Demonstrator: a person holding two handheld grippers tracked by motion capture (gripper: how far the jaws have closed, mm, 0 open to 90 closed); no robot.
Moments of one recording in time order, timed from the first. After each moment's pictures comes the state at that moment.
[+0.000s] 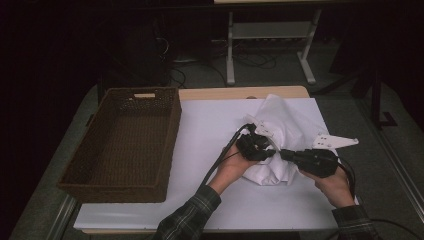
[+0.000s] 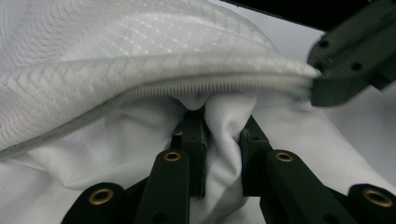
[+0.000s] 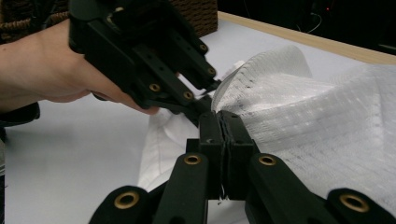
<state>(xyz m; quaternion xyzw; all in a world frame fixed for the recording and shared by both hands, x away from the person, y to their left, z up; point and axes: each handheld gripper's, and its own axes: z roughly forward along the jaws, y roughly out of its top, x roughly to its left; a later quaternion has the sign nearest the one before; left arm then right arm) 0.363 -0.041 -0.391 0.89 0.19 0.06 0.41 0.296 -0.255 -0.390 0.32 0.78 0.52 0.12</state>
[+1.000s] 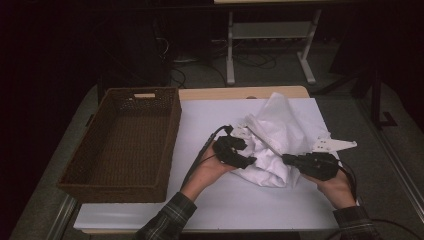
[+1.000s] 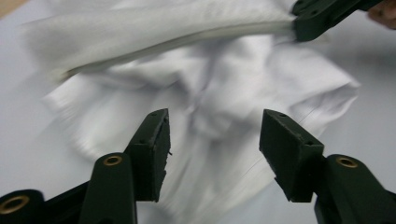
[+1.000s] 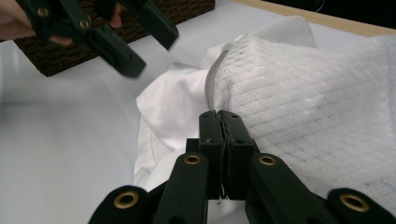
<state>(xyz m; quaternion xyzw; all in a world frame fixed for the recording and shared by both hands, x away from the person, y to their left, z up) 0.345 0.027 -0.374 0.90 0.21 0.07 0.38 0.296 -0.262 -0.404 0.33 0.80 0.50 0.11</state>
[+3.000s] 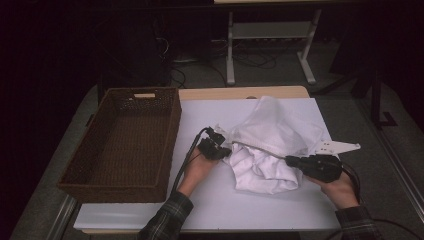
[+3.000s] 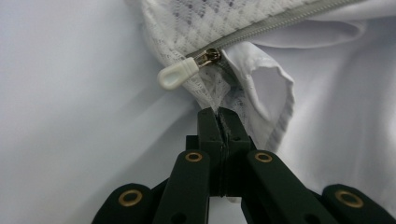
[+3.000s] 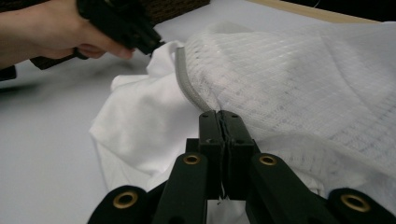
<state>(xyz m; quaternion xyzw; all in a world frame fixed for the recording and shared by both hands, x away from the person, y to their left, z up) 0.379 0.069 -0.437 0.88 0.33 0.06 0.34 0.293 -0.271 -0.409 0.33 0.80 0.49 0.12</state>
